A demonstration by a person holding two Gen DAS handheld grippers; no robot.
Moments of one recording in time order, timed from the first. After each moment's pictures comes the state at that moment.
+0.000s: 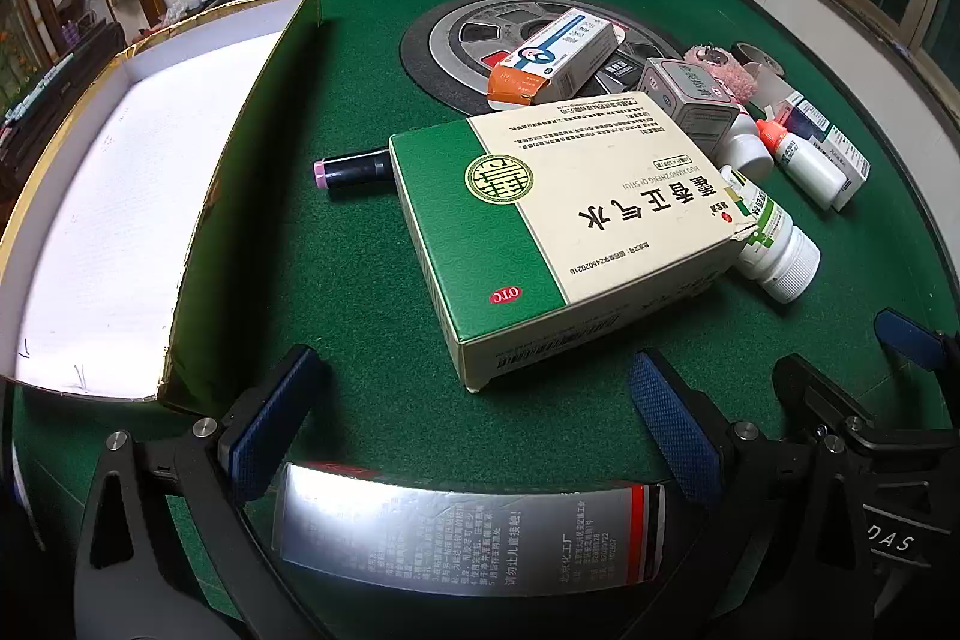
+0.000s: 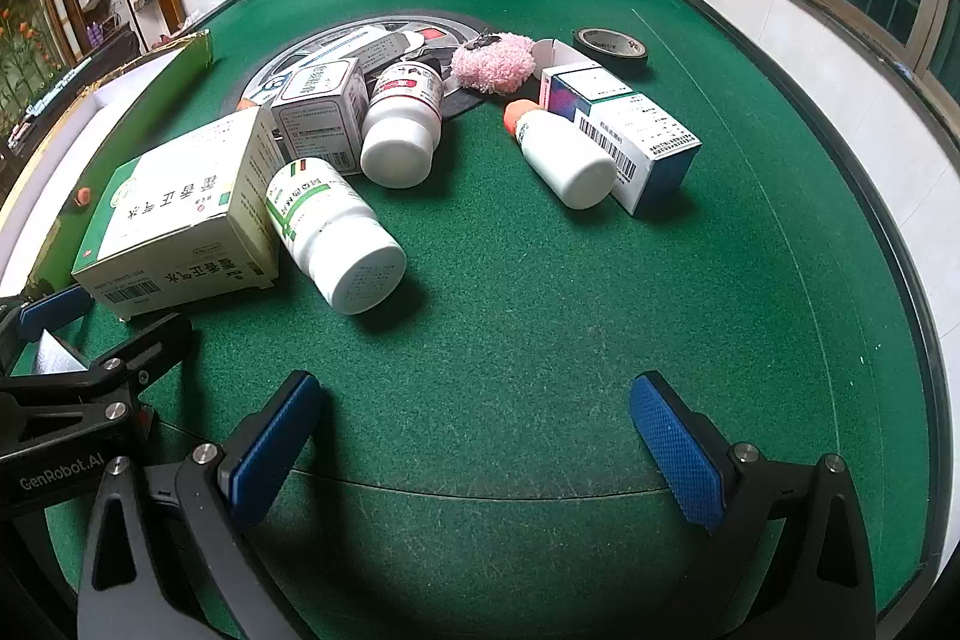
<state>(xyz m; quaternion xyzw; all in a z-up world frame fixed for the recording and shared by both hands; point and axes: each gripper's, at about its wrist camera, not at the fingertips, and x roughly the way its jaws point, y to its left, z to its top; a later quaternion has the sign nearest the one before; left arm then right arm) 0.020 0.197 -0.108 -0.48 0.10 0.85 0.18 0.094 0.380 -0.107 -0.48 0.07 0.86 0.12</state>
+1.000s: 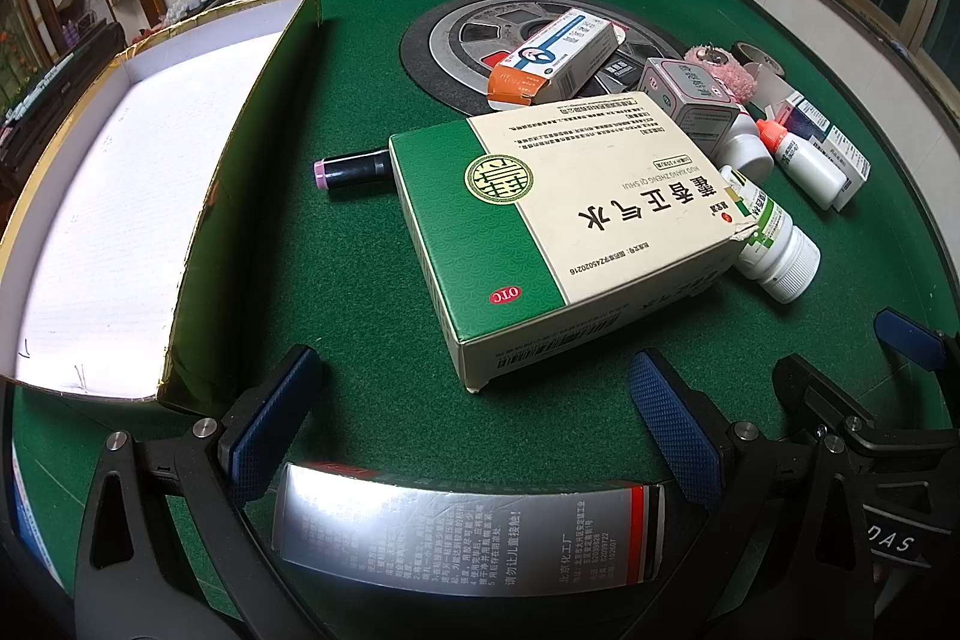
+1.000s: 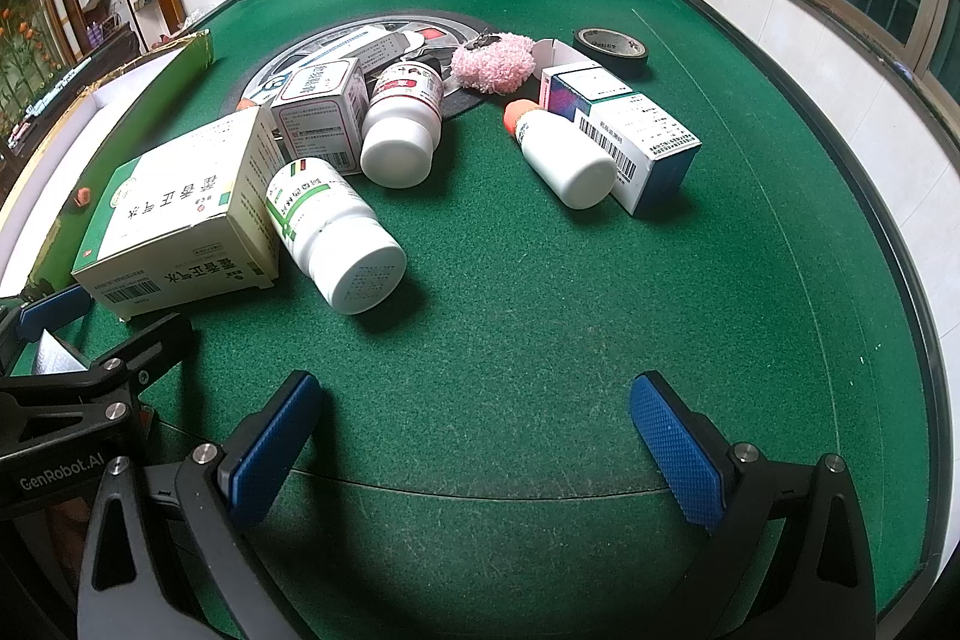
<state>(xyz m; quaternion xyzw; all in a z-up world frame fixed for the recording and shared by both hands) 0.020 0.196 -0.107 -0.48 0.09 0.85 0.18 0.094 0.380 -0.107 -0.48 0.07 0.87 0.12</state>
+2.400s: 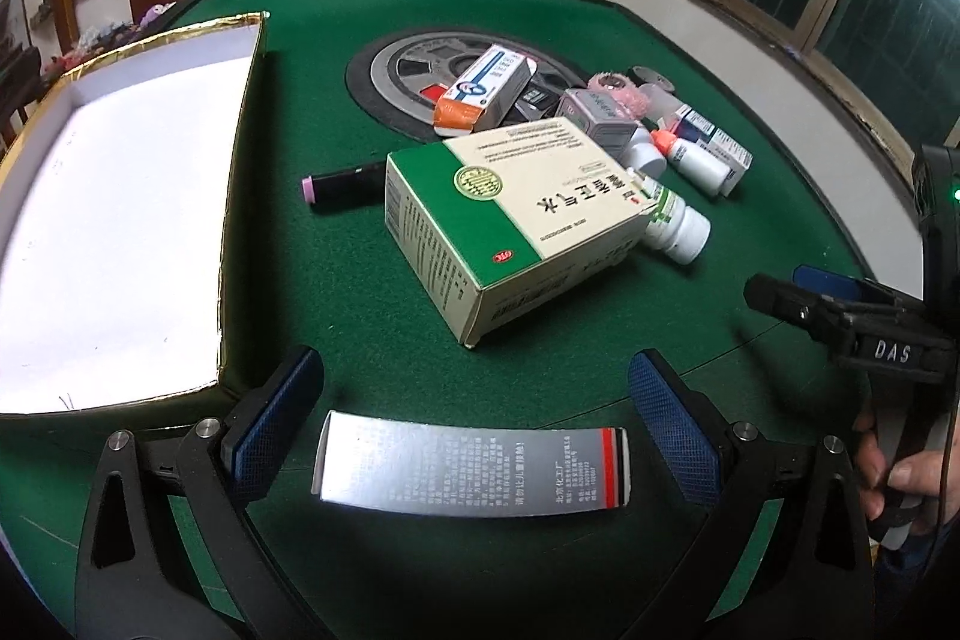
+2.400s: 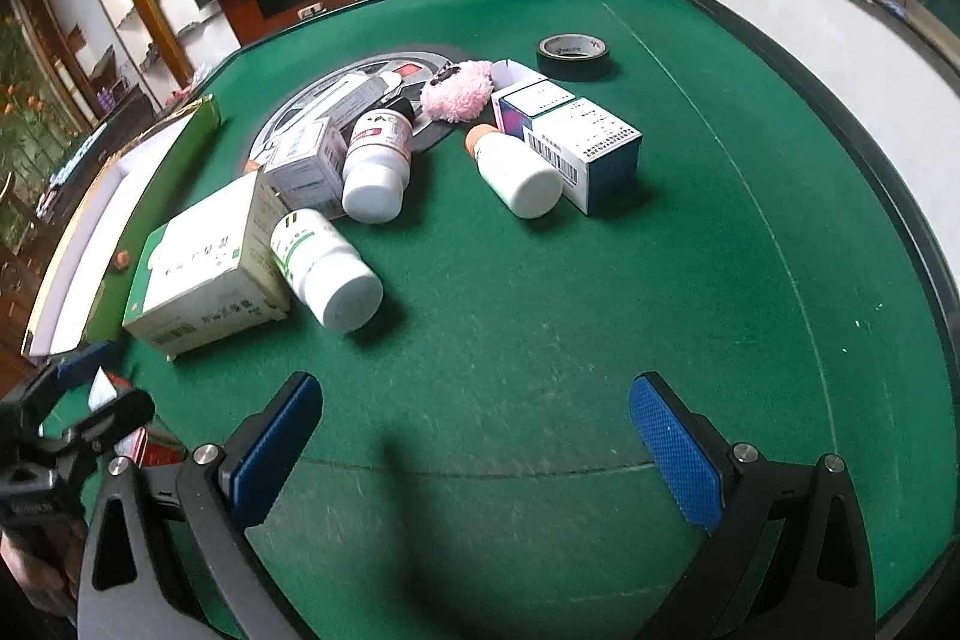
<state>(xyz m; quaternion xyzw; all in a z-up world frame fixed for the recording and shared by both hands) 0.032 0.153 -0.087 -0.45 0.06 0.83 0.32 0.121 0.411 -0.088 -0.46 0.14 0.87 0.10</state>
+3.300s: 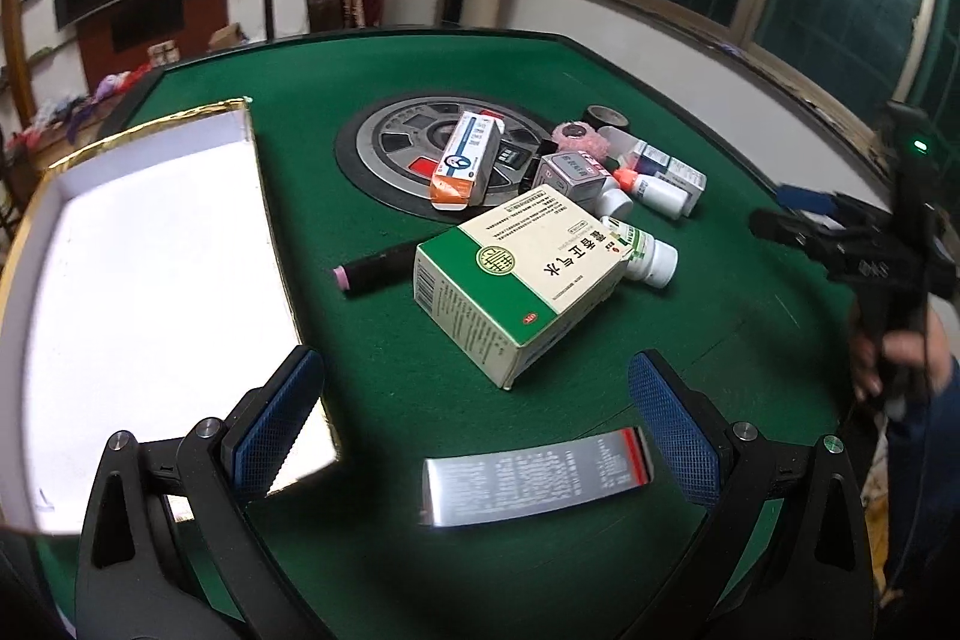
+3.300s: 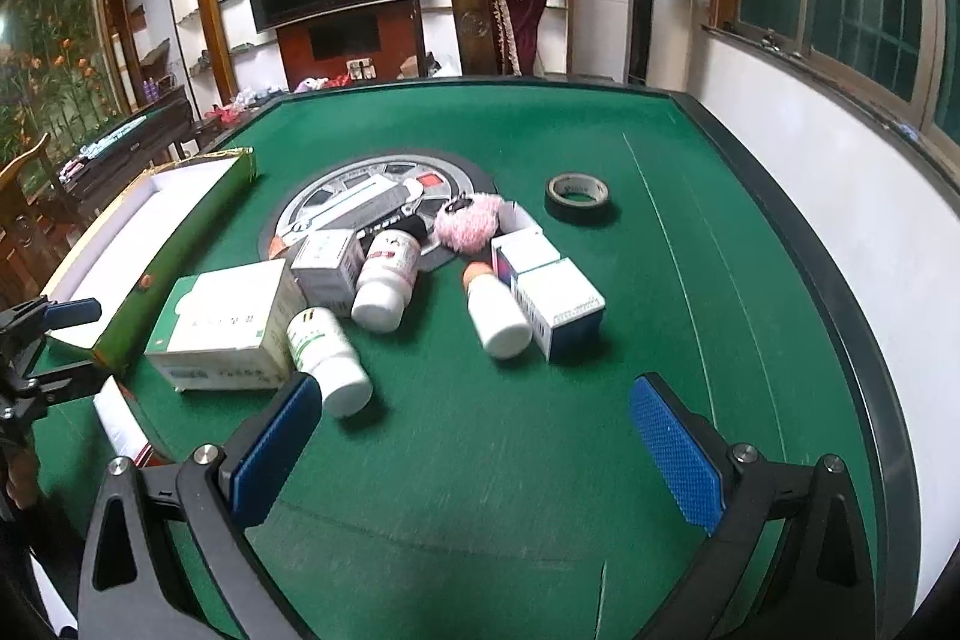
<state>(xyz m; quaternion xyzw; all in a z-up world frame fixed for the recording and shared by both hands) 0.017 0.120 -0.056 -0.39 0.09 0.83 0.40 0.115 0.428 -0.047 -0.36 0.05 0.93 0.07</state>
